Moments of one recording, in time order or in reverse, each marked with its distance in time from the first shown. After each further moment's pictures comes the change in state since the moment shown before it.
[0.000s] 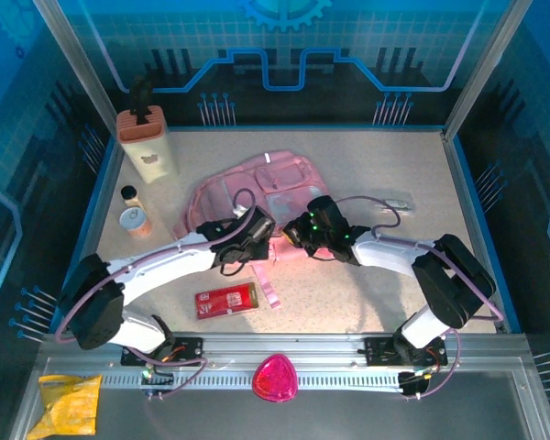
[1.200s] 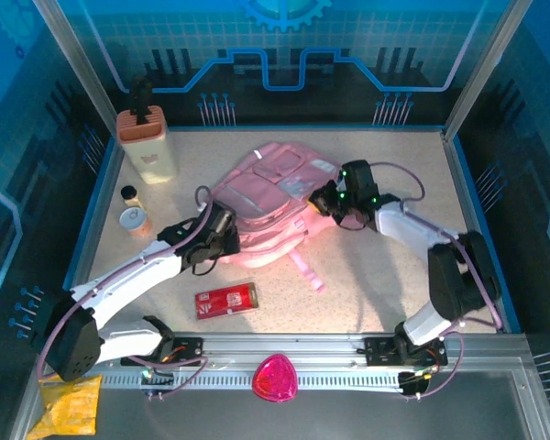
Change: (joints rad) left arm 0.209 -0.230 -0.171 0.026 0.087 0.048; right arm -0.324 0.040 0.245 -0.261 -0.208 -0.356
